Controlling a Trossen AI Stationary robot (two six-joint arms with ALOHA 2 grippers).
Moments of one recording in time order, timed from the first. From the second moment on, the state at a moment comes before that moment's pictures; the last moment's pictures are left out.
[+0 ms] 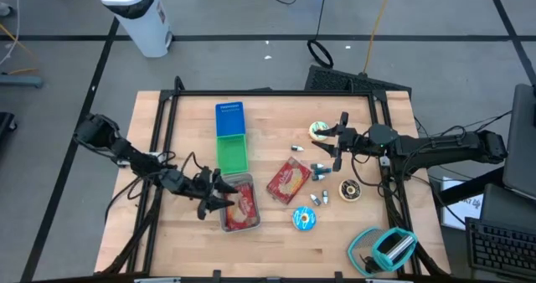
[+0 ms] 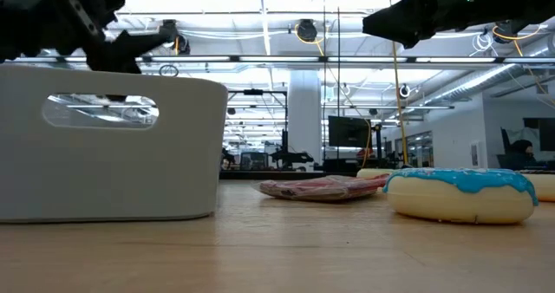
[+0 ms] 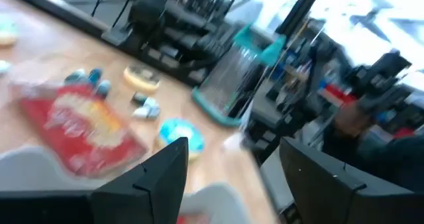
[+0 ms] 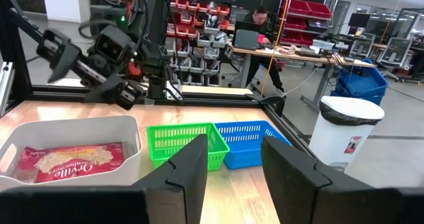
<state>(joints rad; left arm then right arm) -0.50 1.37 0.20 1.20 -0.29 -0.56 -0.06 0.82 0.43 0.36 0.13 -0.12</state>
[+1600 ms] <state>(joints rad) -0.33 1.36 0.21 1.36 -0.29 -0.24 -0.25 1.52 0.43 0.33 -0.47 0.56</state>
